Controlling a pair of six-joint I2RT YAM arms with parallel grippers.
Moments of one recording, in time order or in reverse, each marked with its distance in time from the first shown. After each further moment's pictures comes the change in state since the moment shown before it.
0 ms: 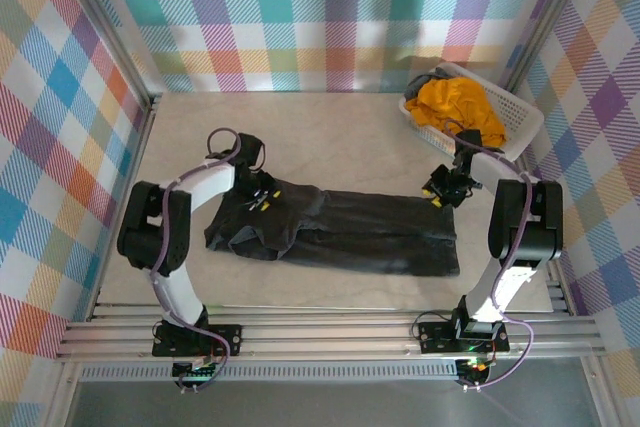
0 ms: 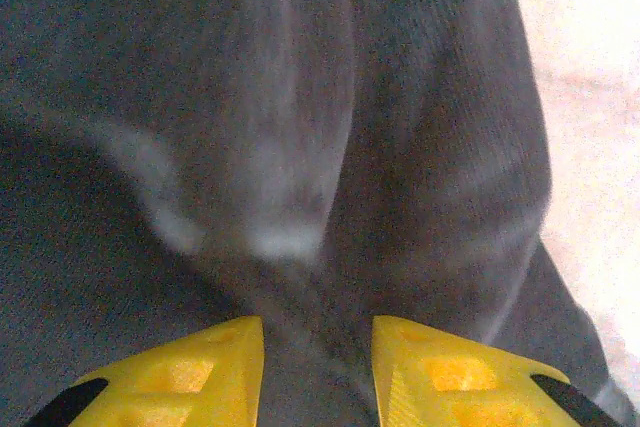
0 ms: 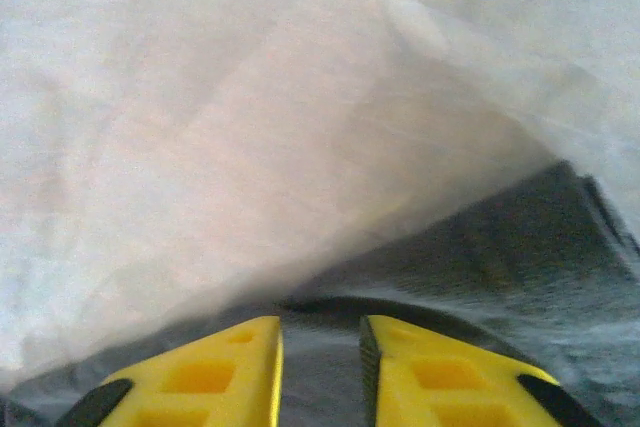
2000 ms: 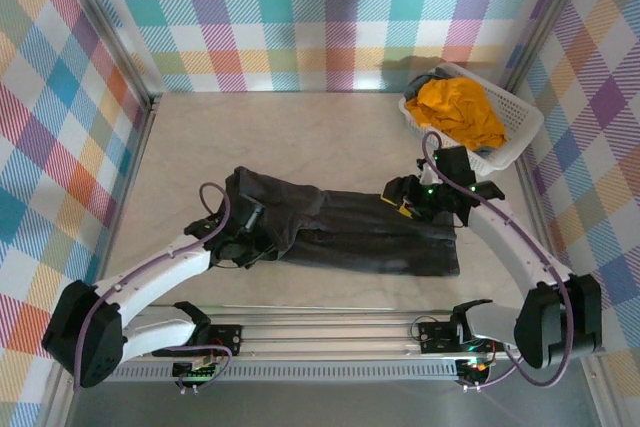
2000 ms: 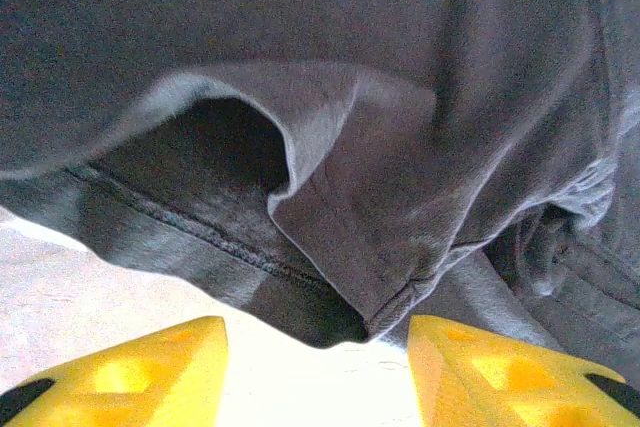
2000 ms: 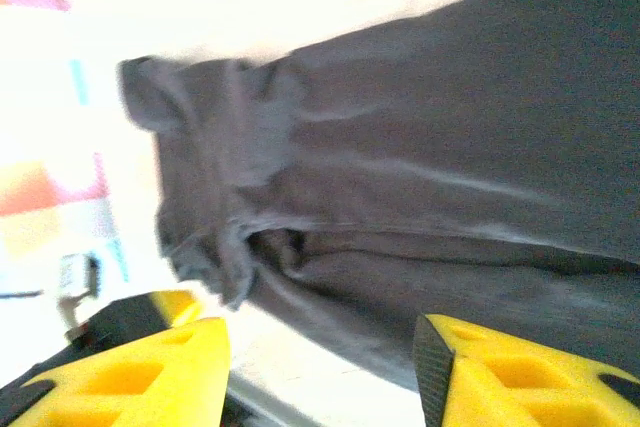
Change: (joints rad) left arm -0.332 -0.630 -0.514 -0.004 -0.160 -0.145; right arm 0.292 -0.569 -0.268 0.123 -0.293 0.039
